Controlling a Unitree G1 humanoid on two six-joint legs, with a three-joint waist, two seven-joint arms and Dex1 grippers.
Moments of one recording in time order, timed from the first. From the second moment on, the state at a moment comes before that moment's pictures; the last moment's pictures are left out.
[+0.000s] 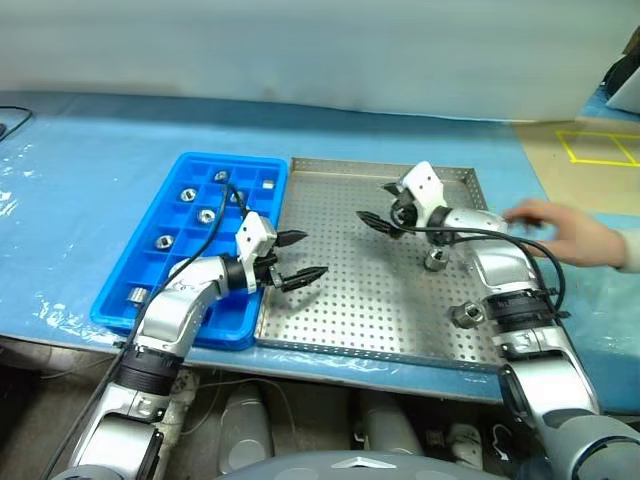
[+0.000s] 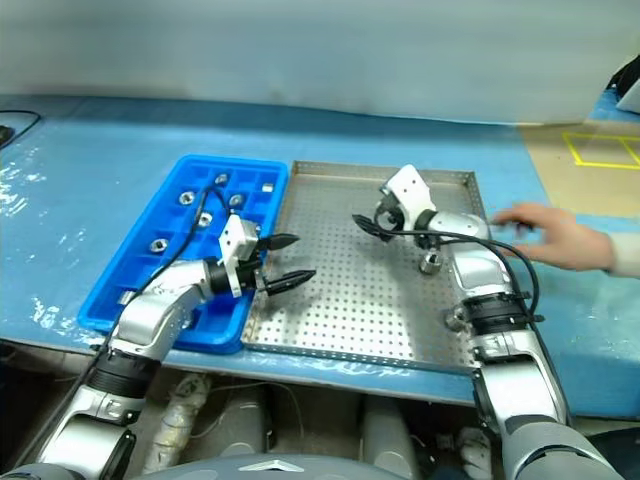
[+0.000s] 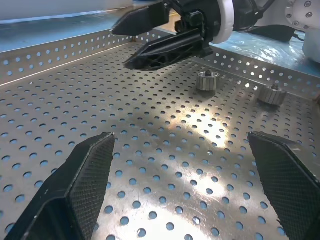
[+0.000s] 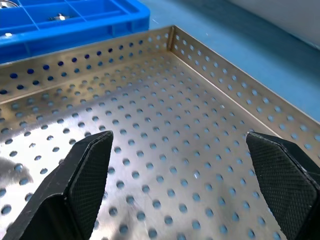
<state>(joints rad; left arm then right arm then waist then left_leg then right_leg) -0.36 0.37 -0.15 0.03 -0.37 0.27 -0.95 -0.59 -0.47 0.04 0.24 0.10 0.38 0.76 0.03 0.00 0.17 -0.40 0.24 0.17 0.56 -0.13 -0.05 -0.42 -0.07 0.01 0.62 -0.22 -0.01</state>
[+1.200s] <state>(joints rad) -0.15 0.41 0.02 -0.19 -0.37 0.33 -0.79 -0.78 -0.35 0.05 0.37 0.24 0.46 0.95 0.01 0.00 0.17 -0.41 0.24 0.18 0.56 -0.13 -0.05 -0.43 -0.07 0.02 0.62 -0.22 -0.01</state>
